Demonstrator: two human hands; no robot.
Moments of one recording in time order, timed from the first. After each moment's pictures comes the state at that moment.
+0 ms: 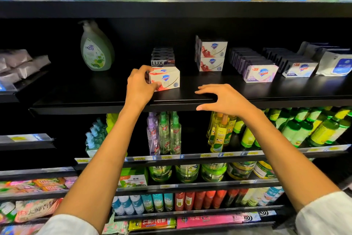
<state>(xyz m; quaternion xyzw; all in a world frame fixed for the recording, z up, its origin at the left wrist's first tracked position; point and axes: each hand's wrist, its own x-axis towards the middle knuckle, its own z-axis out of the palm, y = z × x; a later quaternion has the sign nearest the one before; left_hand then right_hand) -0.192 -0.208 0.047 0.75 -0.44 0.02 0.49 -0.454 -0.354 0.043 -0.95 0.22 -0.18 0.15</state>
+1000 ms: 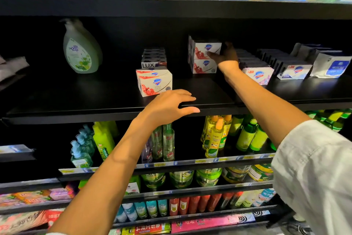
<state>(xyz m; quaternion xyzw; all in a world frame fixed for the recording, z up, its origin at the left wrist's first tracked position) -0.259 -0.234 0.041 0.67 -0.71 -0.05 0.21 -0.381 -0.501 0.085 -0.69 0.44 -0.46 0.34</state>
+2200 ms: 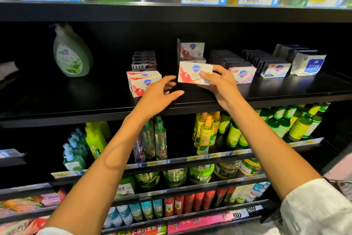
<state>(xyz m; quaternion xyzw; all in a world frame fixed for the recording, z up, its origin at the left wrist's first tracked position) -0.265 -0.236 0.051 0.65 -0.60 -0.16 0.44 -0.457 -0.367 0.066 -0.57 0.25 -0.47 0.63</state>
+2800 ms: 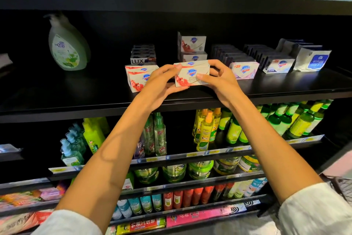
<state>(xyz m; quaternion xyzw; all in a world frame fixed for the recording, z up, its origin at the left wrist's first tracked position) -0.276 -0.256 0.065 0.45 -0.40 -0.48 0.64 -0.460 -0.364 0.060 -0.65 0.23 -0.42 0.59</state>
